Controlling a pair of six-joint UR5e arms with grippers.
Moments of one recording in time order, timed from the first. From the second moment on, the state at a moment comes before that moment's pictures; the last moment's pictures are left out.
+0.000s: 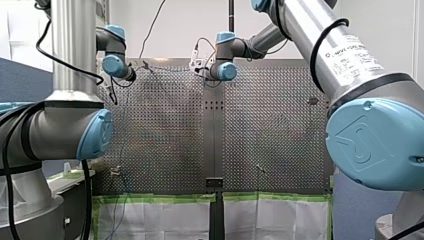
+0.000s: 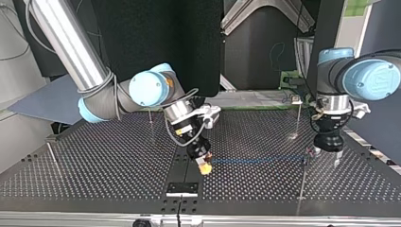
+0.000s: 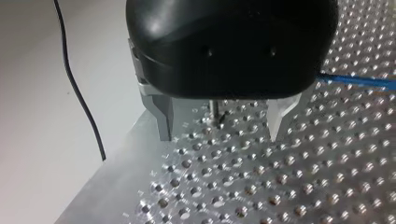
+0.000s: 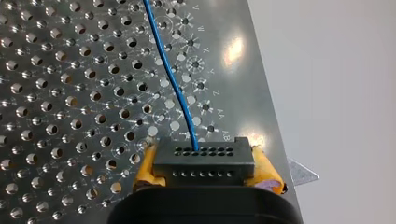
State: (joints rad) left arm 0.17 -1.55 -1.79 -2.87 -1.49 -2.04; right arm 2.30 -0.96 1.00 -0.28 1.40 1.77
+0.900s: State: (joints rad) left arm 0.11 -1.40 -1.82 -3.11 -1.48 -2.07; right arm 2.29 -0.96 1.00 -0.26 1.40 1.77
